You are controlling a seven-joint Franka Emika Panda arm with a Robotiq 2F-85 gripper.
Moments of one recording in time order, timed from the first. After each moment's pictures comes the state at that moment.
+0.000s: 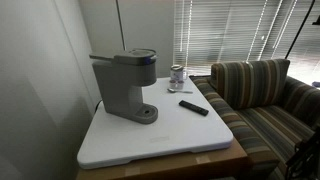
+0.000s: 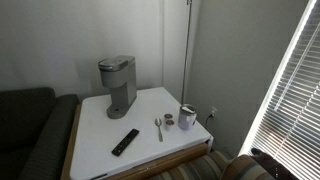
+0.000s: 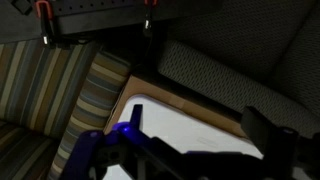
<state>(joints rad) 0.12 -0.69 0.20 -2.62 0.21 1.90 0.33</state>
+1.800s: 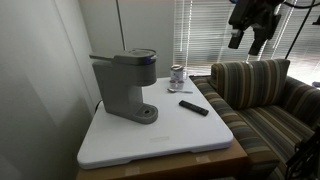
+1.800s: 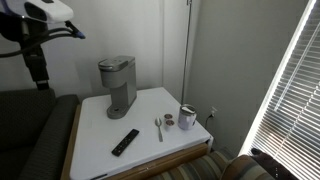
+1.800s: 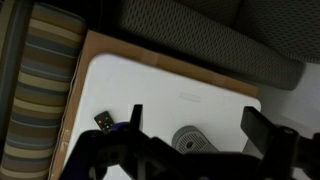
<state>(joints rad) 0.09 -0.31 -0.01 -2.53 0.39 2.25 0.08</state>
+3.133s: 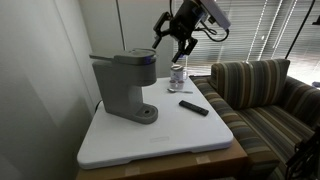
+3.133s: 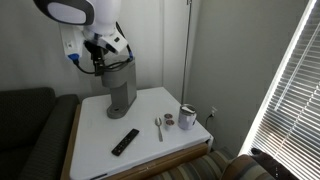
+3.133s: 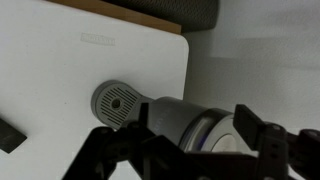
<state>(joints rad) 0.08 0.29 0.02 -1.99 0.92 2.34 -0.13</state>
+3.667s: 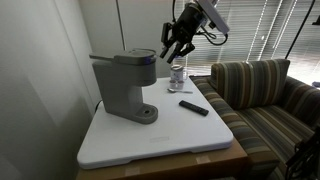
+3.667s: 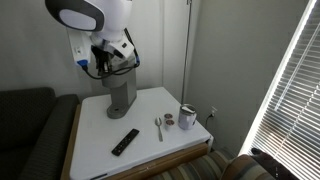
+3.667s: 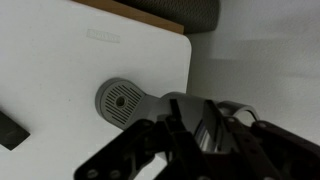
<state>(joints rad) 0.04 0.33 0.03 -1.96 0.93 2.29 -0.19</state>
